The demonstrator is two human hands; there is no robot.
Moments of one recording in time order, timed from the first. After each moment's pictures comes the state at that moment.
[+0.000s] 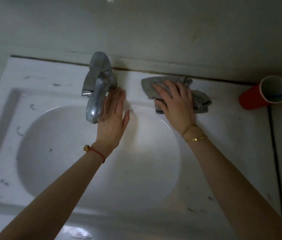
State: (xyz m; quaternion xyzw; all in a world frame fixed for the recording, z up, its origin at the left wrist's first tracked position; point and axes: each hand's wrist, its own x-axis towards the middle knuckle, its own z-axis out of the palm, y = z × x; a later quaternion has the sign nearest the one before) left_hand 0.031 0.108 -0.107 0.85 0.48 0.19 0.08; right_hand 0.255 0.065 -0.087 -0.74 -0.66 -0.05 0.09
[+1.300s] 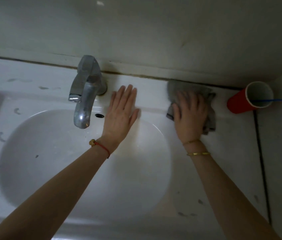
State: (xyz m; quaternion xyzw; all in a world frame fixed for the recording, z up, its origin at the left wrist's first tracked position) left_hand 0.079 0.117 -0.108 0.89 0.41 0.18 0.07; right_hand 0.286 0.027 -0.093 -0.84 -0.51 -0.09 0.15
